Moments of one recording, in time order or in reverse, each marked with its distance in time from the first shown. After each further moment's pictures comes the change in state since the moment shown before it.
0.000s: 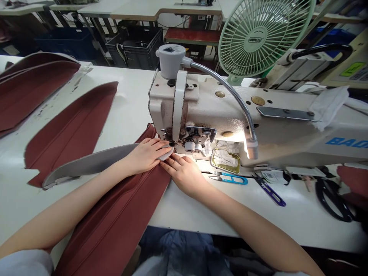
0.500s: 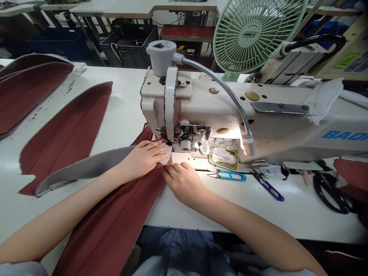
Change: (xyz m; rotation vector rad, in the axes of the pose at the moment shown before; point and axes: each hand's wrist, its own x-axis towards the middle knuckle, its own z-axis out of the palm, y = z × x) left_hand -0.007 0.011 -0.001 0.069 0.141 0.096; right_hand -0.005 -0.023 -0.014 -0.116 -0.080 0.000
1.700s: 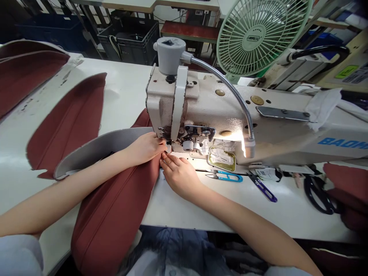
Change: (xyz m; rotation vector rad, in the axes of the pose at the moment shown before) left_hand 0.033 -0.024 0.003 0.069 0.028 0.120; right_hand 0.008 0.008 0.017 0.057 0.094 0.068
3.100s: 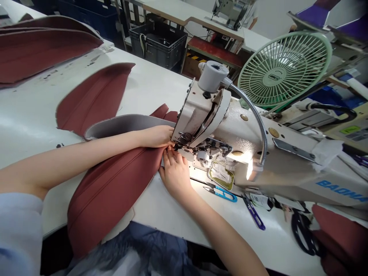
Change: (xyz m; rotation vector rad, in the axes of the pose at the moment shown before) left_hand 0.019 -0.038 0.012 -0.330 0.072 0.006; right_hand 0.033 -0.012 0.002 -0.002 -0.033 0.203
